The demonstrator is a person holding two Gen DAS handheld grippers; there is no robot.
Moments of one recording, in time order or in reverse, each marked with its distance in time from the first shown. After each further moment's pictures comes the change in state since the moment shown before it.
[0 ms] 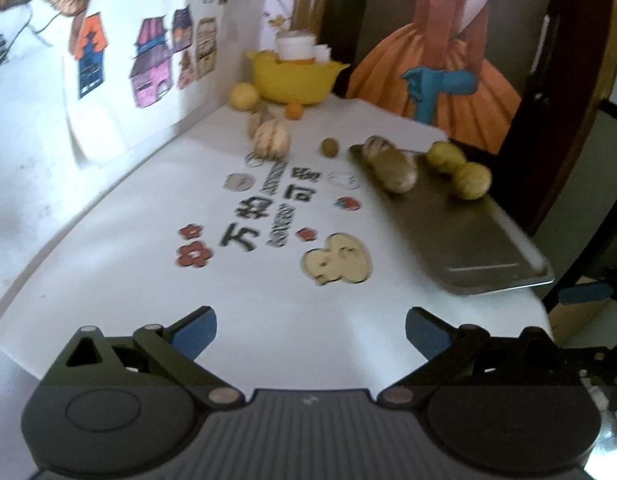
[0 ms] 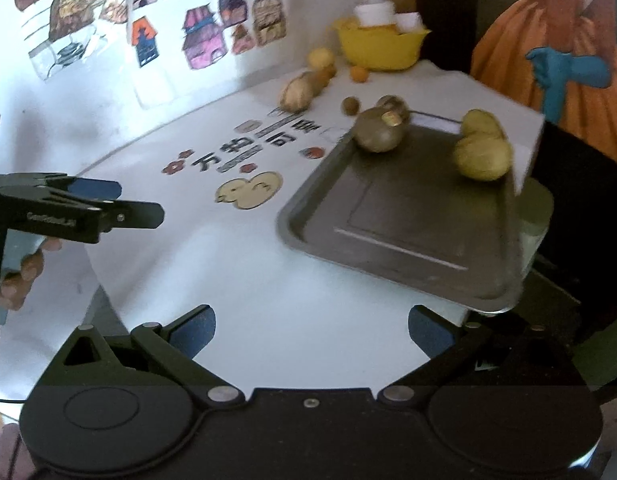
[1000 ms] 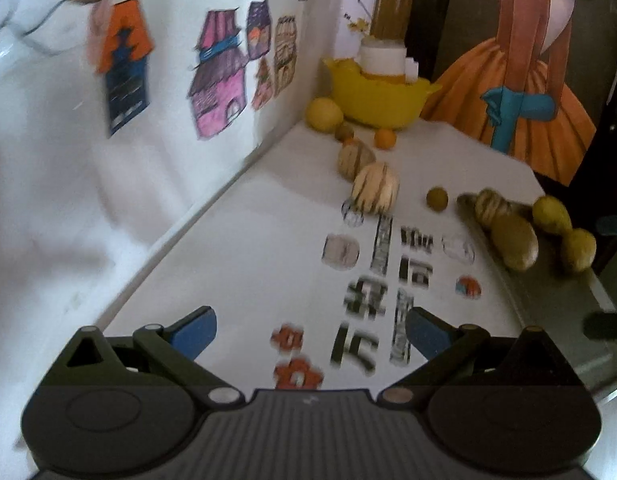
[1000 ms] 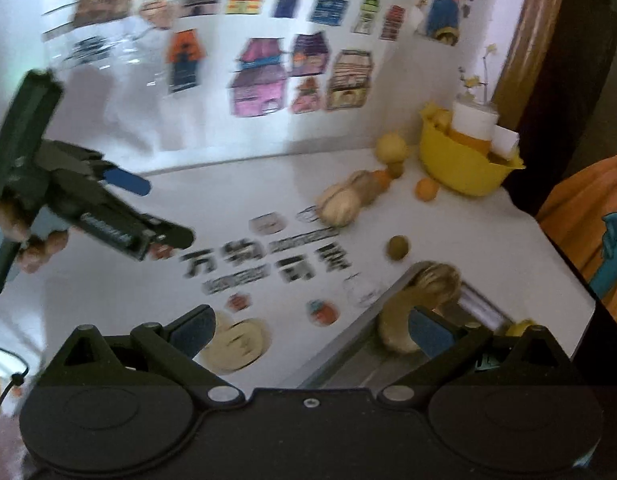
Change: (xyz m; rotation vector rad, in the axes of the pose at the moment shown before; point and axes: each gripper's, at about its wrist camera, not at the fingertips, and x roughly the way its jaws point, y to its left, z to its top) left arm 0.074 0.068 0.082 -0.069 -0.009 0.121; right arm 0.070 0.003 0.146 -0.384 -0.093 0.045
